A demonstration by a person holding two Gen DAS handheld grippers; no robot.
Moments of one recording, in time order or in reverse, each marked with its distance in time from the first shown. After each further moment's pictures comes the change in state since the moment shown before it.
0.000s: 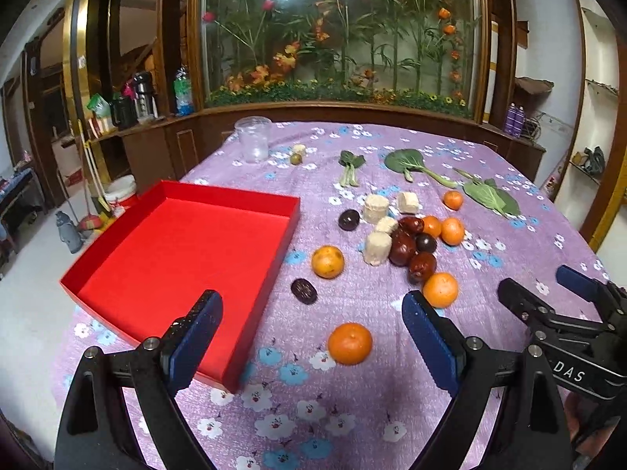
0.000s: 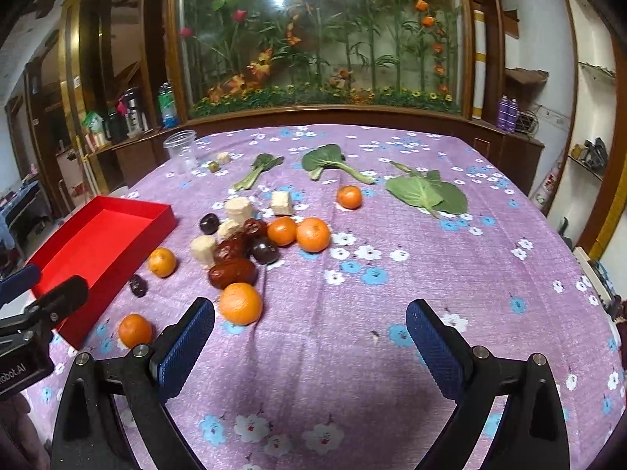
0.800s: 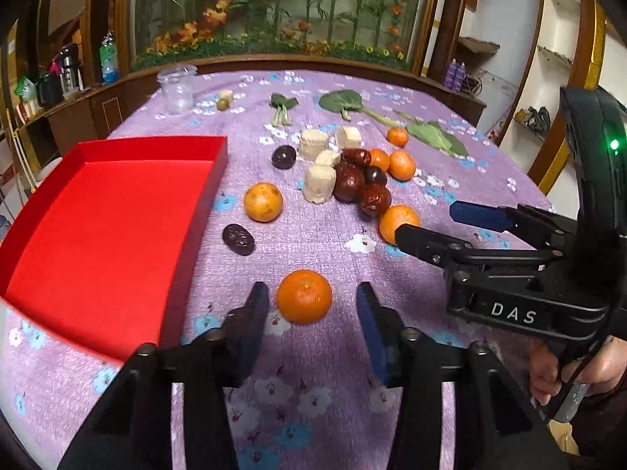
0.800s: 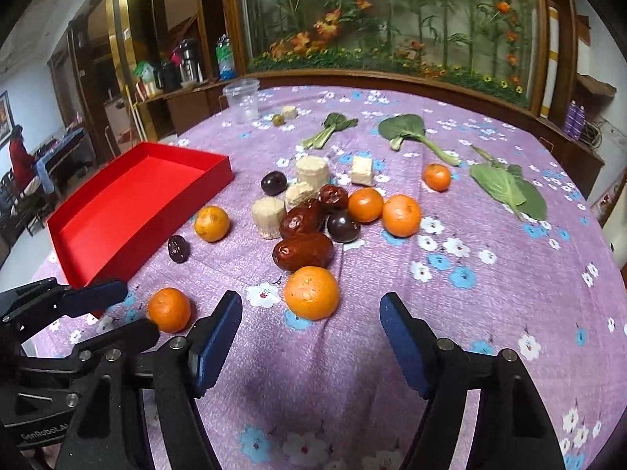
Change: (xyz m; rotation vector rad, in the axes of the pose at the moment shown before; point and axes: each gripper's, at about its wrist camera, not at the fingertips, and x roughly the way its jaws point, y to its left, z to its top) left arm 0.044 -0.004 -0.021 0.083 0.182 -0.262; right arm 0.047 0.037 0.006 -0.142 0.157 0.177
